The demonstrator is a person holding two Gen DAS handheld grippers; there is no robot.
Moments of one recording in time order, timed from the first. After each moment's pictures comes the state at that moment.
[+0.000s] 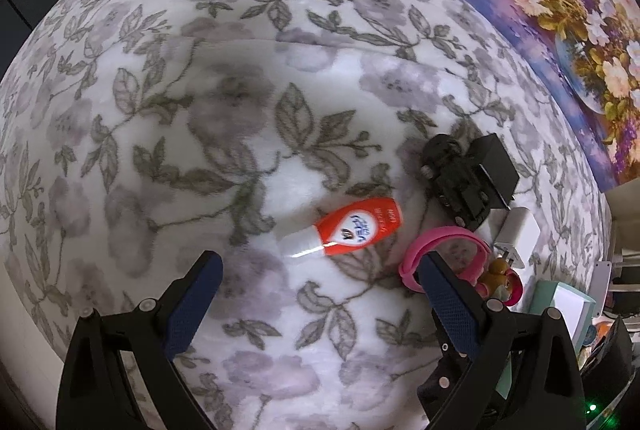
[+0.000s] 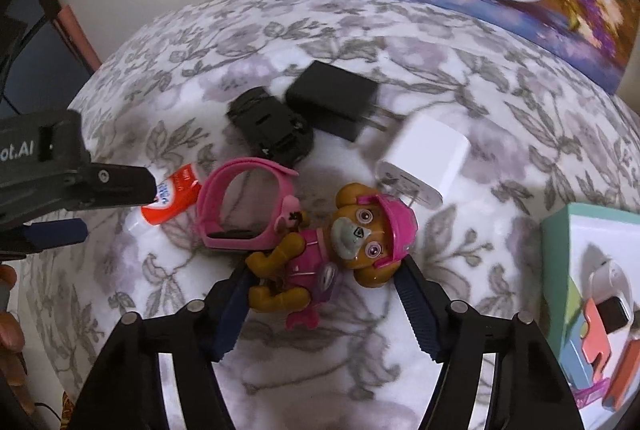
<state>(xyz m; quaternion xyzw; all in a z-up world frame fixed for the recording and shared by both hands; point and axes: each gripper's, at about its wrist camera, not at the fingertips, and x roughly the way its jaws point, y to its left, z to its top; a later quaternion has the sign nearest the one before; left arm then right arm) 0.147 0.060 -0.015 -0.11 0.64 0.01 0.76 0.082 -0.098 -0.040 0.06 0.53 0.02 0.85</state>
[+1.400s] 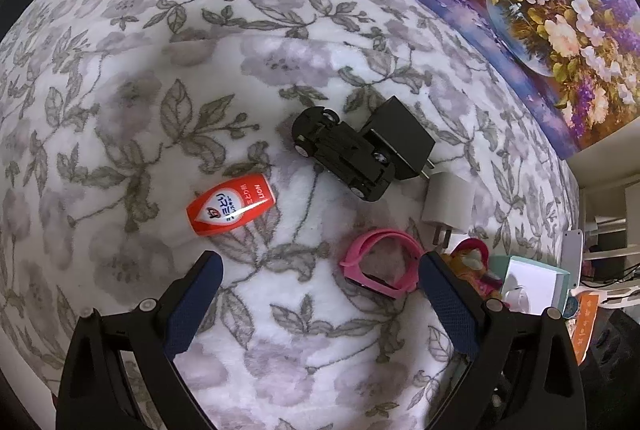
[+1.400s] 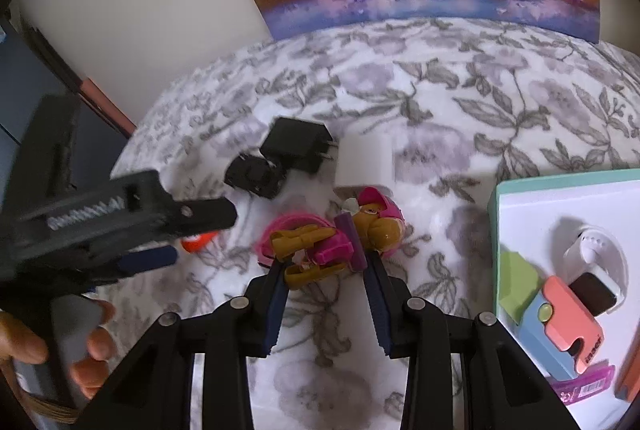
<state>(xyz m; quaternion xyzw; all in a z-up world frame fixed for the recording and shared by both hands) 0.145 -0.002 -0.013 -0.12 0.63 -0.08 0.76 0.052 -0.168 -0.007 0.20 0.47 0.07 0.86</state>
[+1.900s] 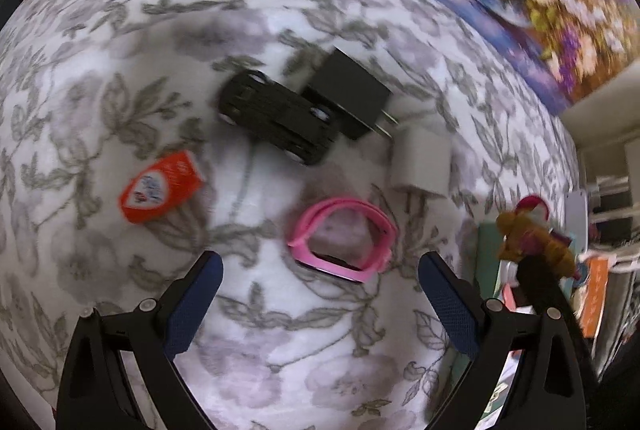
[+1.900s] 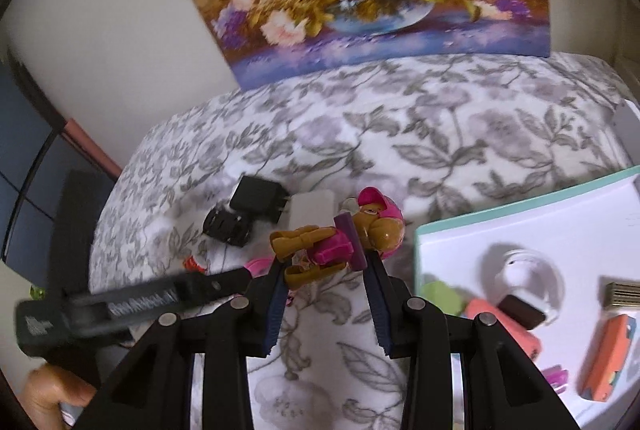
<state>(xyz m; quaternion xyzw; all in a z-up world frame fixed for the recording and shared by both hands) 0.135 -0.047 -0.030 -0.06 0.64 -0.12 0.75 0.040 -0.210 0.022 0.21 0.43 0.00 0.88</state>
